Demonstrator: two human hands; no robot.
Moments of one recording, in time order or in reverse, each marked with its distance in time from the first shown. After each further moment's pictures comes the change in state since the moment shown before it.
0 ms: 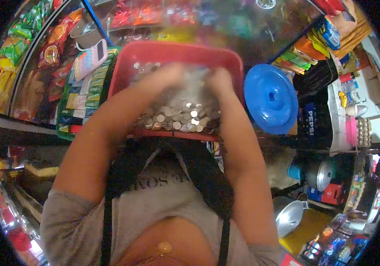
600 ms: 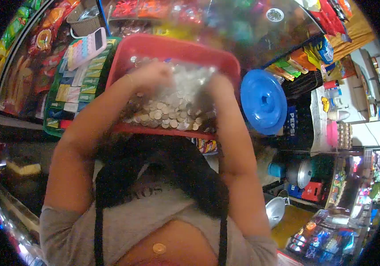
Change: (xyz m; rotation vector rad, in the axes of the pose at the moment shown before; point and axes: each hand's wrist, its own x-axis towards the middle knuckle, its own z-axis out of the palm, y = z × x) left_hand -0.098 -0.004 -0.059 -0.600 -0.139 -0.024; right_hand -0.026 -0.035 -0.026 -0.684 -0.204 0.076
